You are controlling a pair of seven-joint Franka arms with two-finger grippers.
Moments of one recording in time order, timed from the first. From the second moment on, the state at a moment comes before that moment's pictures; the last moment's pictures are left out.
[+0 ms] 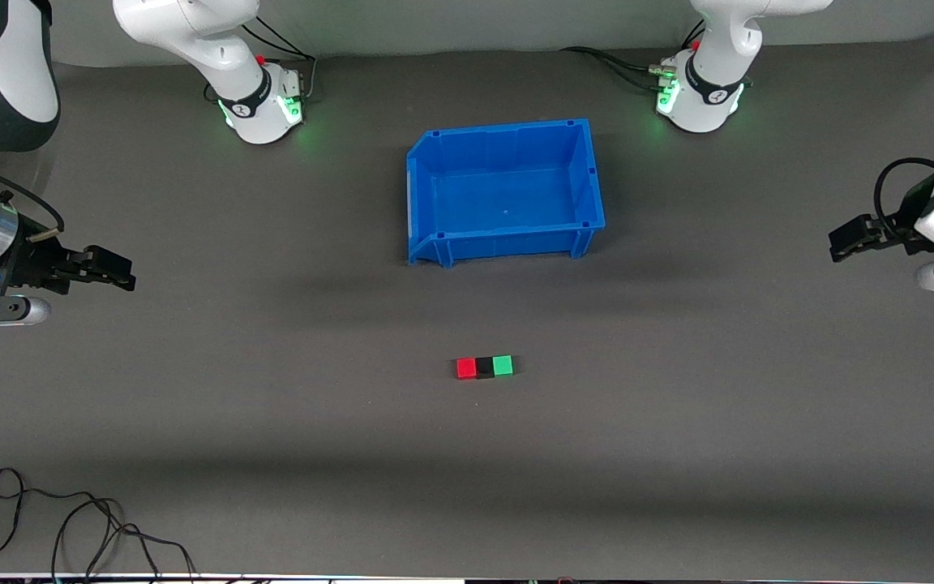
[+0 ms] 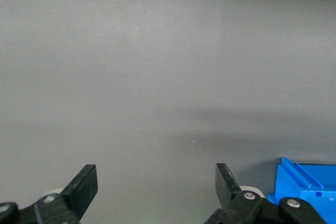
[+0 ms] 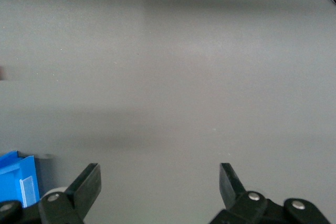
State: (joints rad) left arm -0.05 0.06 0.02 -1.60 0.05 1.59 -0.10; right arm 0.24 0.13 -0.23 -1.56 0.01 1.65 0.00
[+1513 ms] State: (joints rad) left arm -0.04 0.05 0.02 -1.56 -0.01 1.59 -0.10; right arm 0.01 -0.03 -0.01 -1.68 0.01 1.63 0.00
